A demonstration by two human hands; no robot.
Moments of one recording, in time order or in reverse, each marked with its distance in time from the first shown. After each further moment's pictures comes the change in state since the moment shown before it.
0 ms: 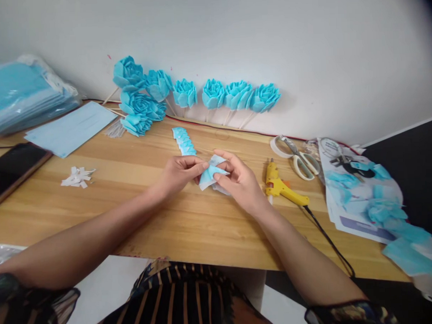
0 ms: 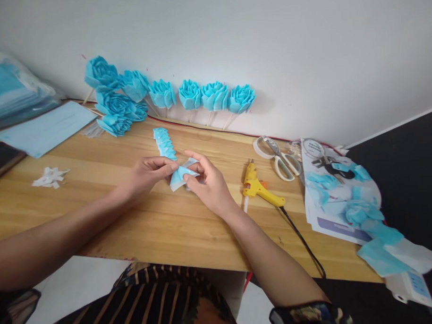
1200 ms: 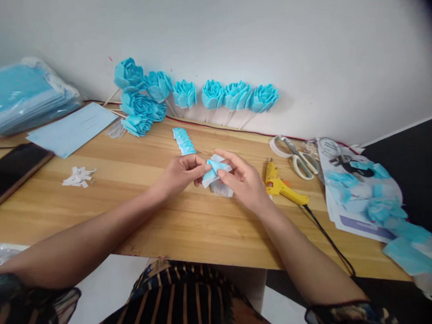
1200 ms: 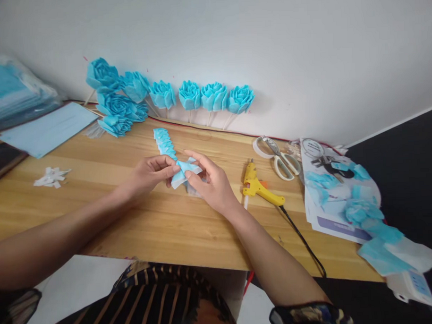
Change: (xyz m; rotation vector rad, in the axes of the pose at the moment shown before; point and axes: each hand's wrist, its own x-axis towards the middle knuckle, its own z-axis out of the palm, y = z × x) left_hand -0.002 0.007 0.003 0.000 -0.090 0.021; right_hand -0.002 -0.004 -0.007 -0.137 0.046 -0.083
